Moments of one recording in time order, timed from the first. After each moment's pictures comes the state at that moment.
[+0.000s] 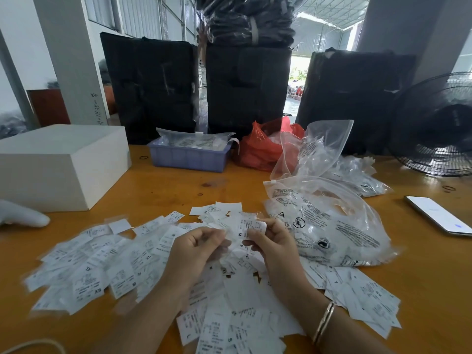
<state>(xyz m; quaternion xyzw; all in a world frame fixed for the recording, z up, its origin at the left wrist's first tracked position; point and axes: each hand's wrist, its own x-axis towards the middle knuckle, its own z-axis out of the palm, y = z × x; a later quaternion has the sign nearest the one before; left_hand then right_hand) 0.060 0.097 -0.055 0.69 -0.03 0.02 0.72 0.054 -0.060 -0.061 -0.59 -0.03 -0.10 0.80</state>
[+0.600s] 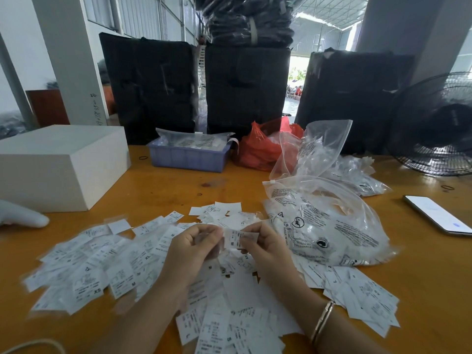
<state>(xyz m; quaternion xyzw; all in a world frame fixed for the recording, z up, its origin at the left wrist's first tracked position) 0.060 0.099 -0.055 0.71 -0.01 0.05 0.70 0.057 -0.059 -0.071 -0.74 -0.10 -0.12 0.65</state>
